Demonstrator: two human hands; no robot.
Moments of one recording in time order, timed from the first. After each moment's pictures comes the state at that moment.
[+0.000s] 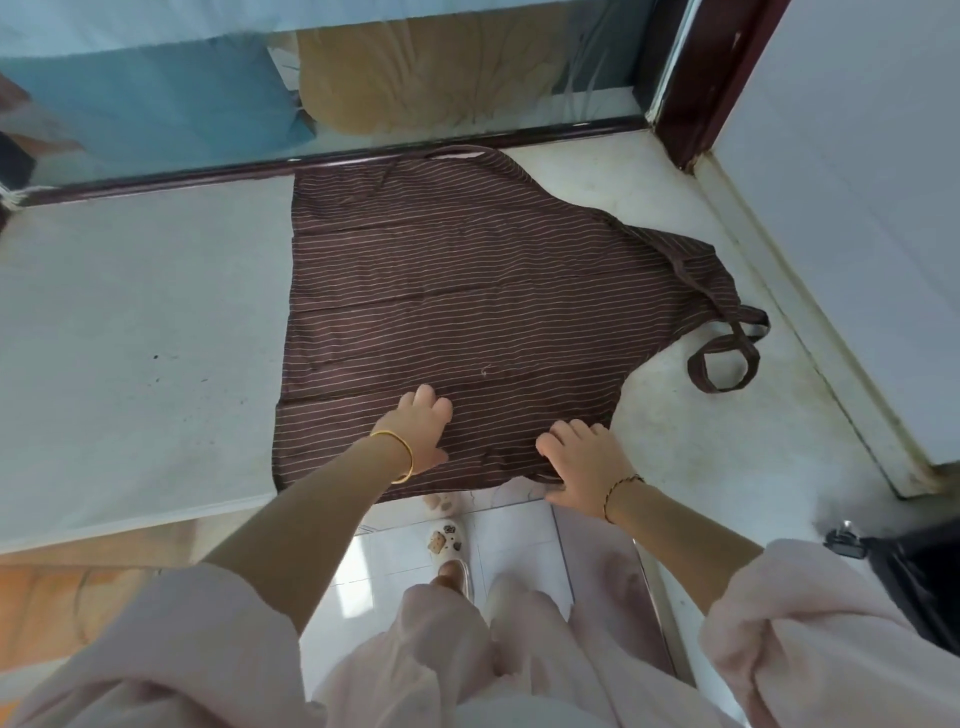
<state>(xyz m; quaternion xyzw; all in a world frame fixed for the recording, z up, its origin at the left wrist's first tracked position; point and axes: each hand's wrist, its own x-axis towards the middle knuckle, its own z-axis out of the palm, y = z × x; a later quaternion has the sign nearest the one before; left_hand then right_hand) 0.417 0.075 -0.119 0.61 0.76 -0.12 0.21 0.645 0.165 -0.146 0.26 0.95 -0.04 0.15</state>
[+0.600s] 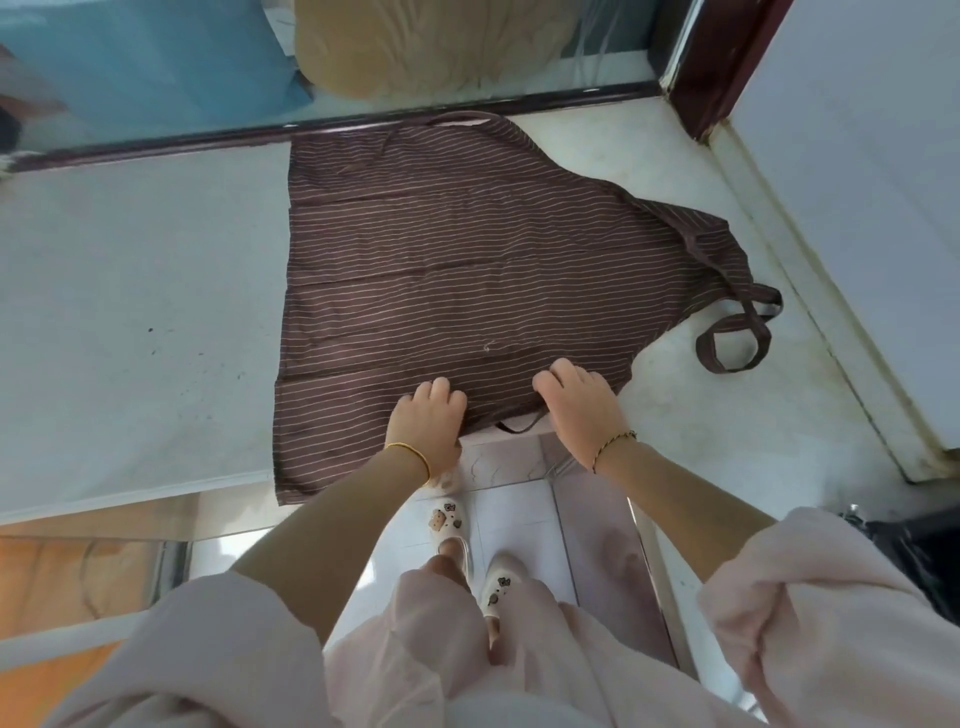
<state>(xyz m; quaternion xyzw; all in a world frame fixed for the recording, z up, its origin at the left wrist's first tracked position) 0.449 0.062 -0.125 0.62 0.77 -0.11 0.10 0.620 0.175 -0.130 0.29 0.95 -0.05 -0.07</state>
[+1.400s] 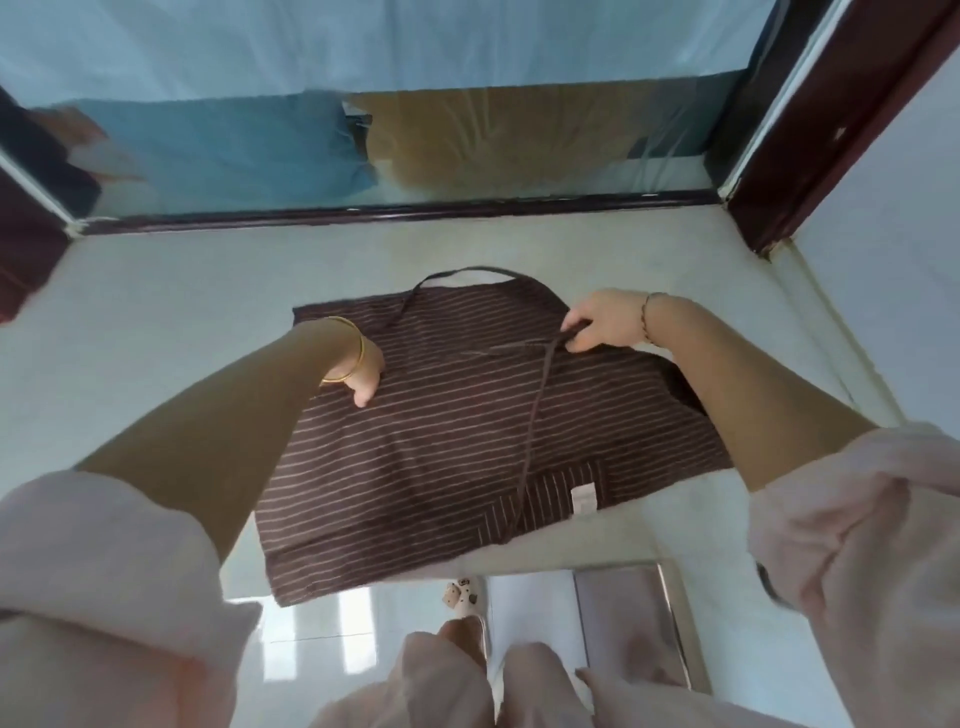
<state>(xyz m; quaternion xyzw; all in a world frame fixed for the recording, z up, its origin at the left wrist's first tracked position) 0.239 0.166 -0.011 0.44 0.77 -0.34 0.32 0.459 0.350 0.019 0.30 0.88 -0.28 0.23</state>
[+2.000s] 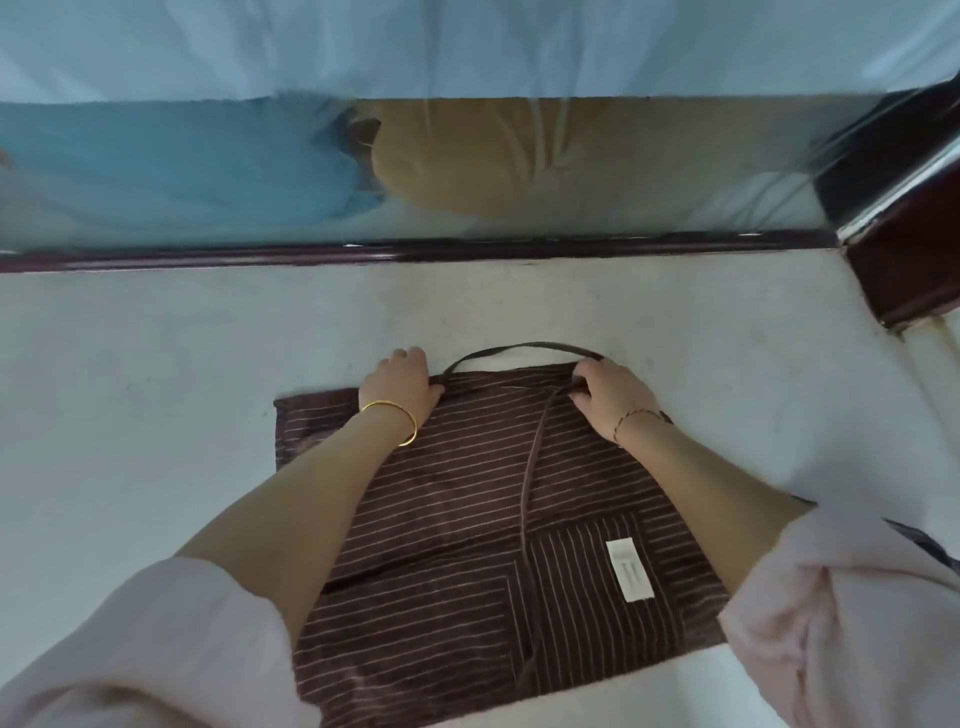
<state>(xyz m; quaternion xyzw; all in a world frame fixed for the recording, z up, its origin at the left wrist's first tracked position) 0.122 0.292 -0.132 0.42 0.88 -0.02 0.21 0.322 0.435 -0.137 0.43 0.87 -0.18 0.14</state>
